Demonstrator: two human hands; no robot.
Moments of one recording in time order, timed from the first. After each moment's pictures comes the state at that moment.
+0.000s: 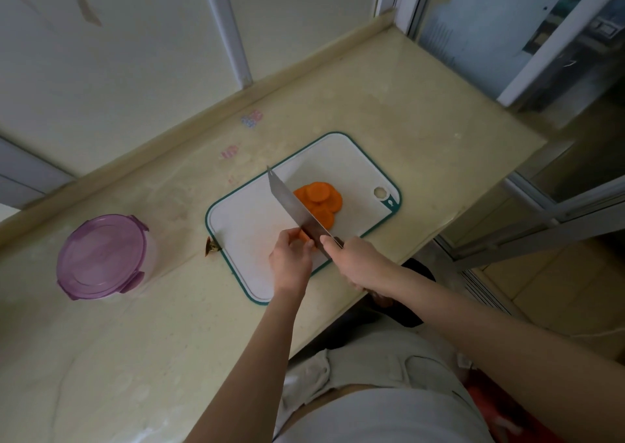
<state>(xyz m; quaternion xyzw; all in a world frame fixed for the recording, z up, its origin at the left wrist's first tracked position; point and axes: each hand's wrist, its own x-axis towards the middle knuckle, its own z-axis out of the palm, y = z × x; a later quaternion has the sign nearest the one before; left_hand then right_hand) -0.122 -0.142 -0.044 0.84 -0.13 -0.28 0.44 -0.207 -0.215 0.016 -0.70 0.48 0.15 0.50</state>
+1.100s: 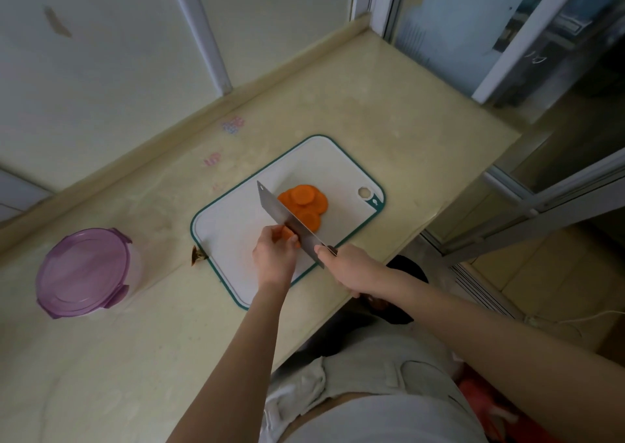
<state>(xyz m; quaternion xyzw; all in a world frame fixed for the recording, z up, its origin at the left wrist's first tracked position) -0.110 -0.151 -0.044 0.86 -0.14 -0.27 0.42 -0.221 -0.220 -0.001 -0.69 0.49 0.17 0.51</state>
